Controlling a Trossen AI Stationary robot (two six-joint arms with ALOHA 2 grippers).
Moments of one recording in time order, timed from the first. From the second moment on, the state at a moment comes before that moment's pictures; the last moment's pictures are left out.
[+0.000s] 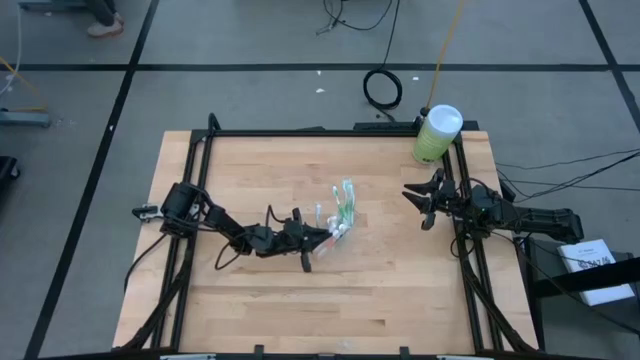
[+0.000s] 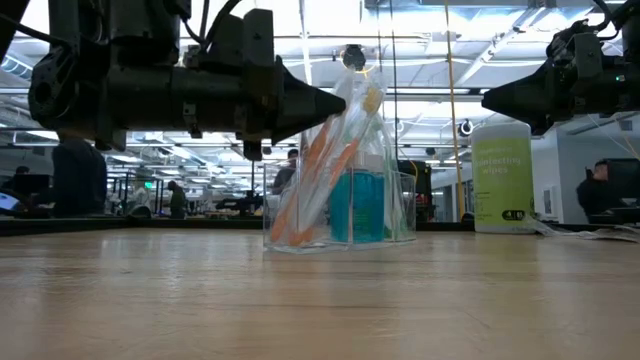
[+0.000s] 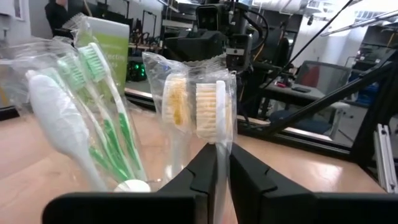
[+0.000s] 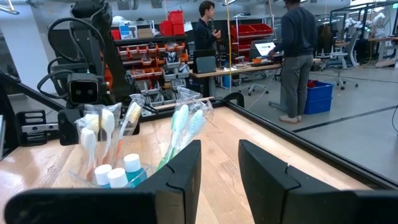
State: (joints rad) left arm -0.27 2.01 0.64 1.47 -0.45 -0.15; right arm -0.10 0.03 0.02 0.07 0.21 0.09
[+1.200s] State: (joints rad) left arm -0.27 2.00 0.64 1.52 -0.43 -0.21; right arm -0.10 0.03 0.02 0.07 0.21 0.09
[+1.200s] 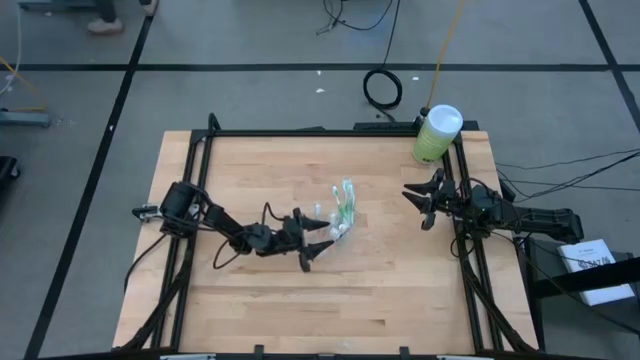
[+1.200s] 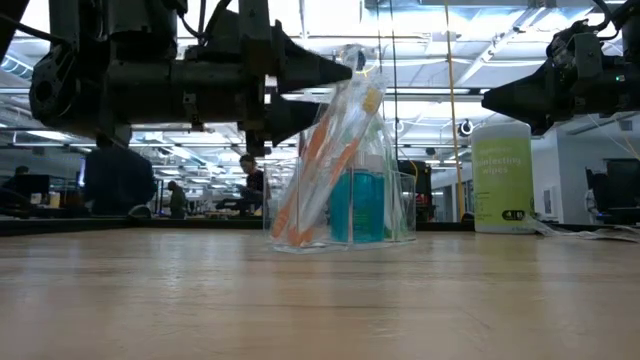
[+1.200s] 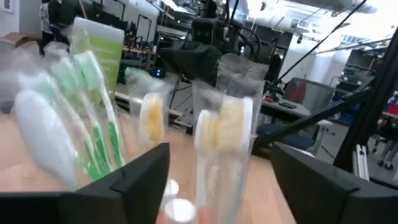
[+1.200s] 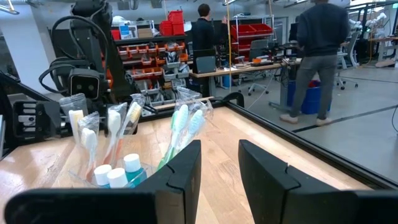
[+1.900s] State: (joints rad) left arm -0.27 1.28 0.64 0.57 -0.42 -0.16; right arm -0.10 0.03 0.02 0.07 0.21 0.09
